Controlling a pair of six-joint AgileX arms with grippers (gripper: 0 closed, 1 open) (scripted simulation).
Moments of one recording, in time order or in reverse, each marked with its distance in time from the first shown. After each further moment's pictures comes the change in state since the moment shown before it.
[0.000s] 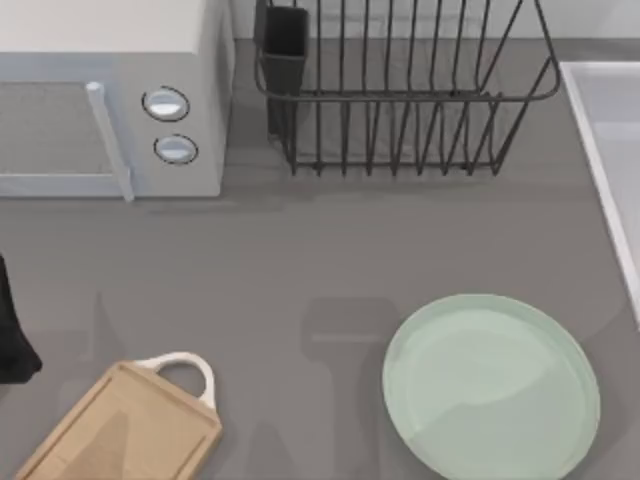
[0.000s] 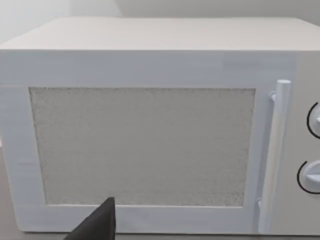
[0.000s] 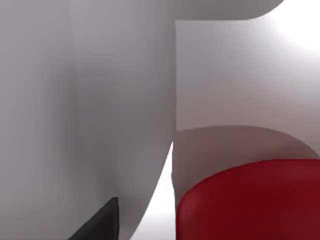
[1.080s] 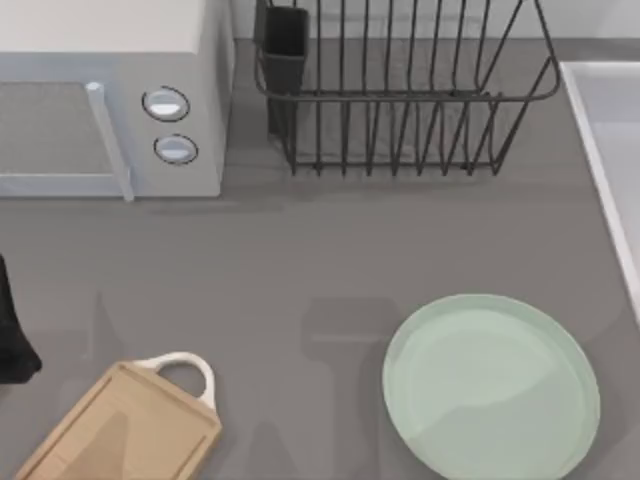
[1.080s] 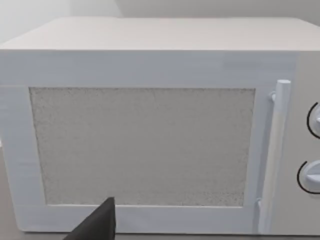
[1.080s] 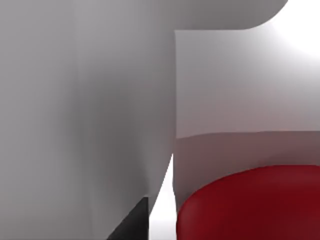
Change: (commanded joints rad) left arm 0.000 0.000 0.000 0.000 0.000 0.000; right arm -0.001 0.044 -0.026 0.054 0.000 0.001
